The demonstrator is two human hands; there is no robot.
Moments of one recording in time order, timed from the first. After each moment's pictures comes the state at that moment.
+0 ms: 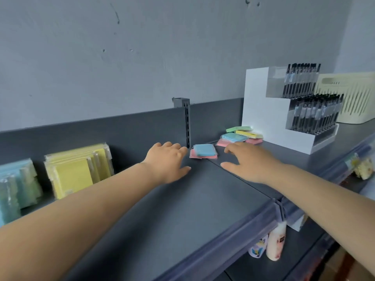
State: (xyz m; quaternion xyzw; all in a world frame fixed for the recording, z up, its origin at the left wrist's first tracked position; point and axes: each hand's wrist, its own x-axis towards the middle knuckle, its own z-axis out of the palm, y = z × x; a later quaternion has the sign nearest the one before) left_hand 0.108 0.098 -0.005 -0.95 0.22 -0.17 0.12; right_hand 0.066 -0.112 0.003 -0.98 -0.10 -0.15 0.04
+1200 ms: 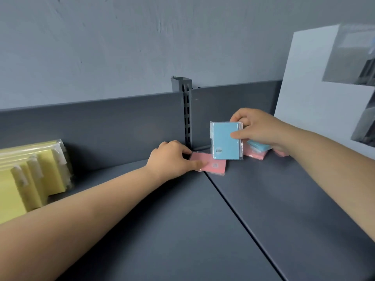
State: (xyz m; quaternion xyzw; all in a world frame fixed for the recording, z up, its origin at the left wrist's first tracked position) left_hand 0.218 0.051 -0.035 -0.97 0.04 -0.06 -0.21; right_hand 0.254 -0.159 0.017 -0.90 -0.16 -0.02 0.42
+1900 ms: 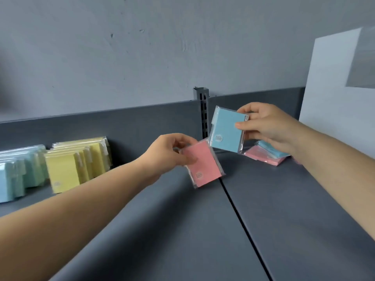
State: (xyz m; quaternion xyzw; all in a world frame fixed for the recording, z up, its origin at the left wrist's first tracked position) left_hand 0.151 0.049 0.004 -0.87 0.00 -0.10 -0.49; right_hand 0.237 -0.160 0.032 -0.73 -0.24 0.05 0.63
